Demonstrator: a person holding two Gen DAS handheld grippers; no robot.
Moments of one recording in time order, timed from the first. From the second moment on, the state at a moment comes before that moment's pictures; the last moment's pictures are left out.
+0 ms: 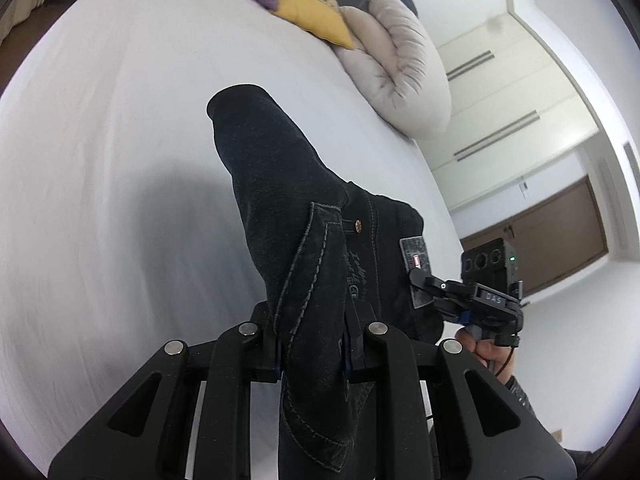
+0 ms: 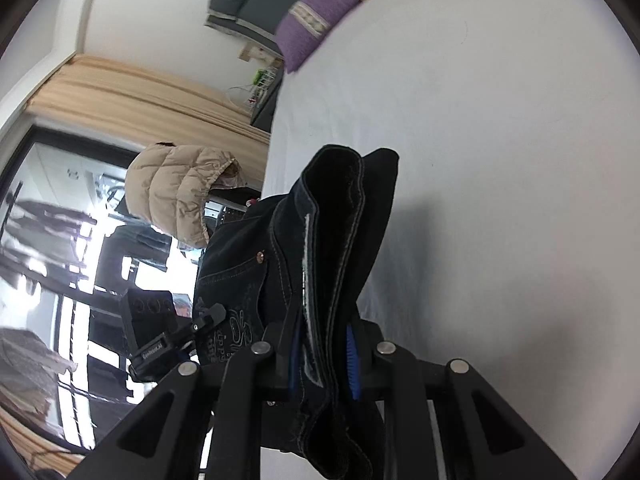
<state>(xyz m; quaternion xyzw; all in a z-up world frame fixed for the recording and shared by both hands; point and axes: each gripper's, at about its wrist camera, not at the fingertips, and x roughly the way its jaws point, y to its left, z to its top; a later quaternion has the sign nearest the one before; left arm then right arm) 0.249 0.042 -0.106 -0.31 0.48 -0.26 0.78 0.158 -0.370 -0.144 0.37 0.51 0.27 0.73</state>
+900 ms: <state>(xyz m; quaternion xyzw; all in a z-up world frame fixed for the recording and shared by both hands) 0.147 0.043 -0.054 -0.12 0.33 -0.09 0.93 0.065 -0.389 -0.113 0.32 0.43 0.14 0.83</state>
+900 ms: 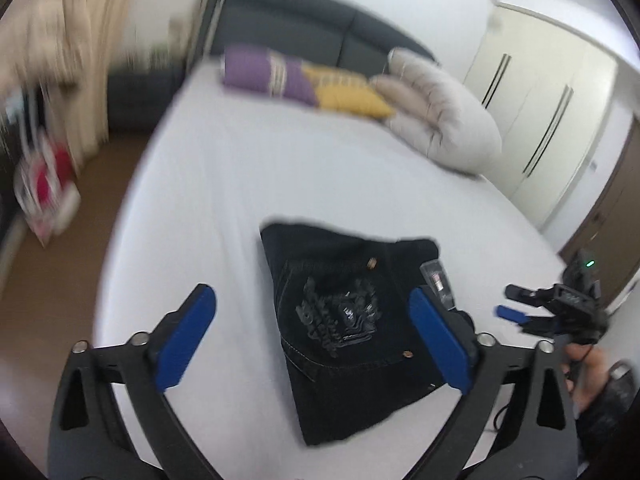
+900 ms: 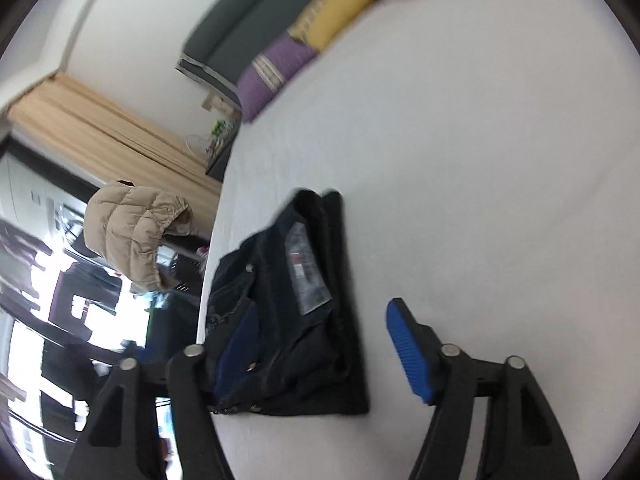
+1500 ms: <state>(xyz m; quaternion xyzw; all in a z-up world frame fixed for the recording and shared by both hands) -0.071 0.008 0.122 -0.03 0.17 0.10 0.98 -0.127 -0.307 0.141 0.09 0.11 0.08 0.99</state>
